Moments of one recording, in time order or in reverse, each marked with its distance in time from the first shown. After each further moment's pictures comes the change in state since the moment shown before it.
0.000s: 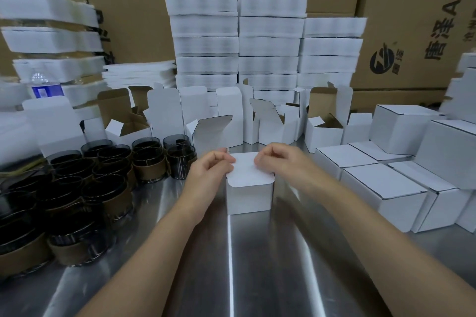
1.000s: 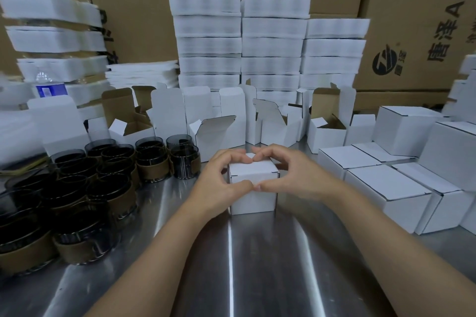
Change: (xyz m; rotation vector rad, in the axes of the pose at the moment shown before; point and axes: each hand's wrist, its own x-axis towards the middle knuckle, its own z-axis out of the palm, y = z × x) left_hand -0.009 0.003 0.001 0.301 -0.190 0.185; right_hand -0.005 0.004 -0.007 -0.141 -0.154 -0.146
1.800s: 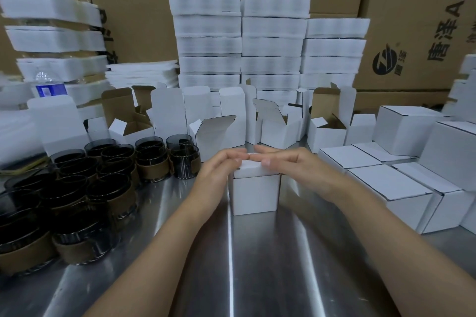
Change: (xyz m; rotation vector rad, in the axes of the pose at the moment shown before) left_hand 0.009 -0.004 0.000 -0.345 0.071 -0.131; right_hand -0.005 -0.012 -0.009 0.158 -0.110 0.061
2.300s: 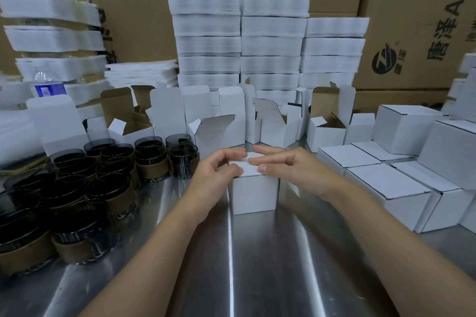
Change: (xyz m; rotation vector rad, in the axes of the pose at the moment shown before) left_hand 0.002 -0.007 -0.004 0.032 0.000 0.046; right_hand 0.006 0.008 0.002 -0.047 0.034 -0.014
